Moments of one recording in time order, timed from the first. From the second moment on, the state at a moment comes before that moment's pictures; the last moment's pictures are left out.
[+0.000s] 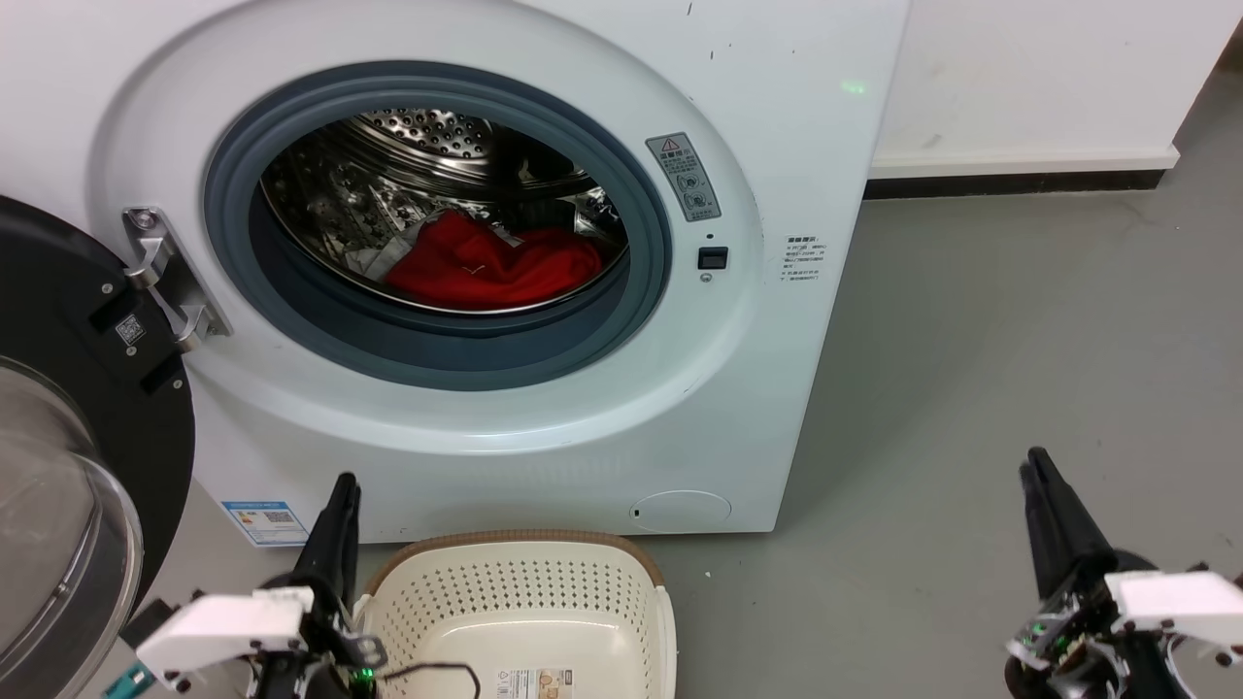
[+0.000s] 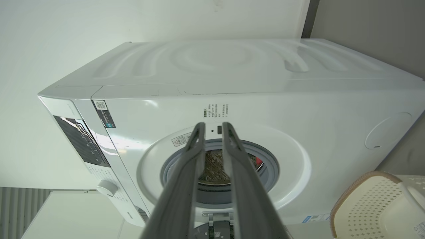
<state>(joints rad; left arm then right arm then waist) -0.10 0.05 0.11 0.26 -1.61 -0.13 0.11 -0.10 -0.05 -0.11 0.26 1.62 0.13 0.11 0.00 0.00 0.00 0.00</state>
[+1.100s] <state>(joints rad) -0.08 0.05 0.03 0.15 -1.15 -0.12 -0.05 -0.02 -0.05 -0.08 0.10 1.02 0.13 -0.05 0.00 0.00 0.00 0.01</state>
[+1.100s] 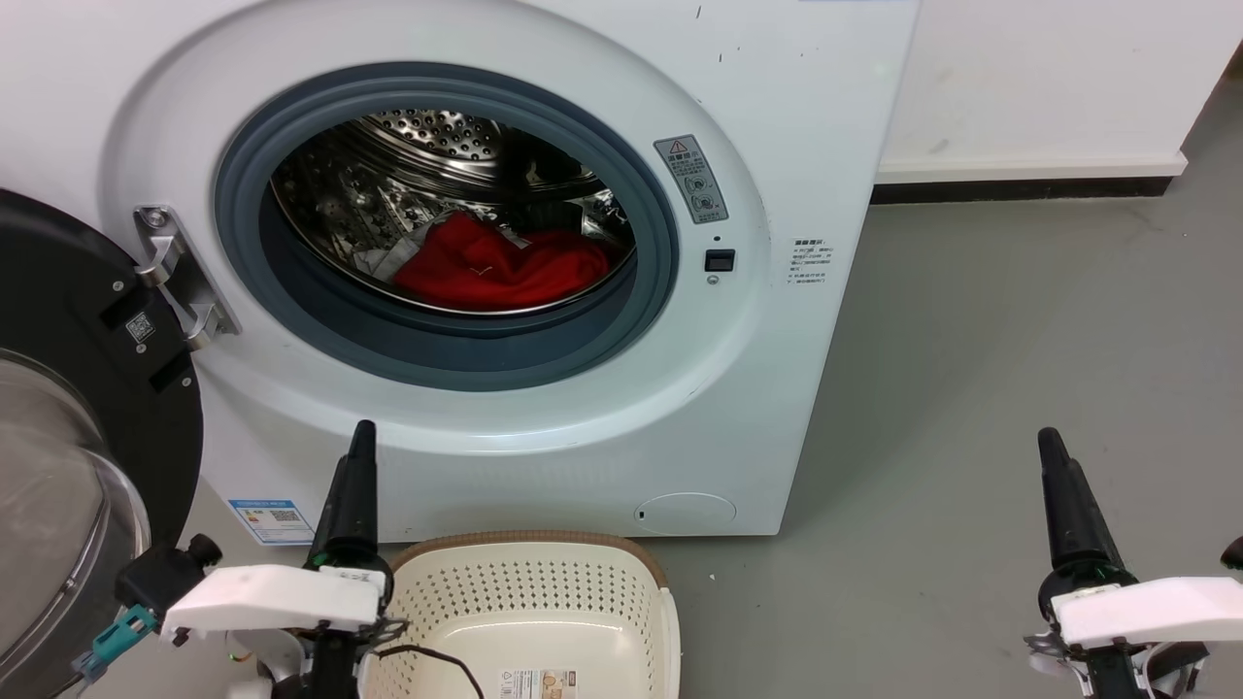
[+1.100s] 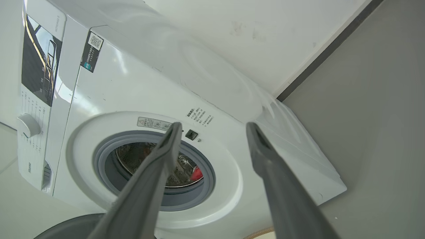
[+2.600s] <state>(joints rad) -0.10 0.05 -0.06 0.17 -0.38 -0.05 -0.17 0.06 -0.05 -0.06 -0.01 0.26 0.13 -0.10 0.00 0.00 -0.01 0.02</state>
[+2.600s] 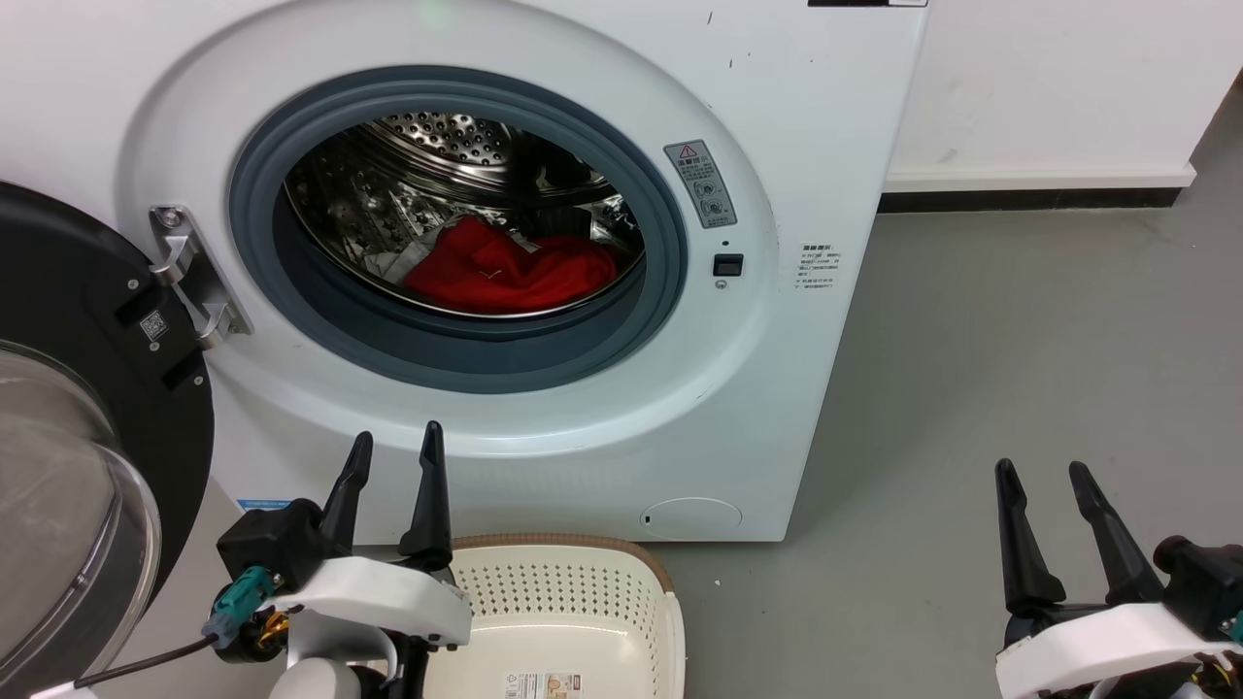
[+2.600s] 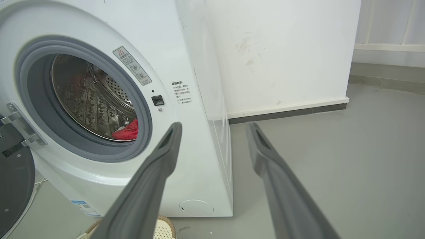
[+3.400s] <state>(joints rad) -0.11 0.07 -0.09 0.21 -0.16 -0.01 -0.23 0.08 -0.05 -0.06 -0.03 0.04 0.13 -0.10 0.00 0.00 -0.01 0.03</state>
